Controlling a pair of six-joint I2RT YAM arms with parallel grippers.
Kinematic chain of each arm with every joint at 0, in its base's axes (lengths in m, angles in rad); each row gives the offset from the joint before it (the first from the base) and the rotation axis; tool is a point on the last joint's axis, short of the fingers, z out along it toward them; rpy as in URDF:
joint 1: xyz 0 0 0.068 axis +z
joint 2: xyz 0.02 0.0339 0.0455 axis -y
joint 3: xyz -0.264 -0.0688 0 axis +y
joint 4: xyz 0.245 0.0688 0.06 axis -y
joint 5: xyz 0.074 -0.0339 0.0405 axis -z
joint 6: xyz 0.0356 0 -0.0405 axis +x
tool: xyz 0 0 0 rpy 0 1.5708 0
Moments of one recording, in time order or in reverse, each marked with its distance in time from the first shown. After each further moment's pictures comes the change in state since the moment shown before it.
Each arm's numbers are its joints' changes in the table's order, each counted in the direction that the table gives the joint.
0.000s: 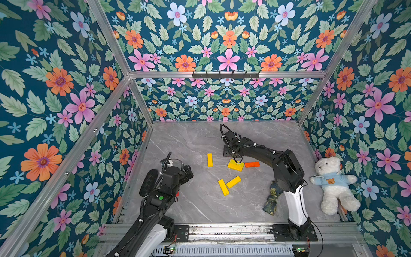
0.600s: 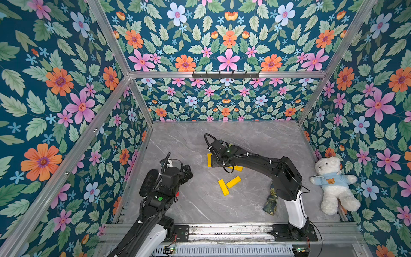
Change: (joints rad) left arm 0.000 0.023 0.000 -0.003 -0.003 0.000; right arm 0.217 0.034 -0.004 -0.054 -0.038 0.033
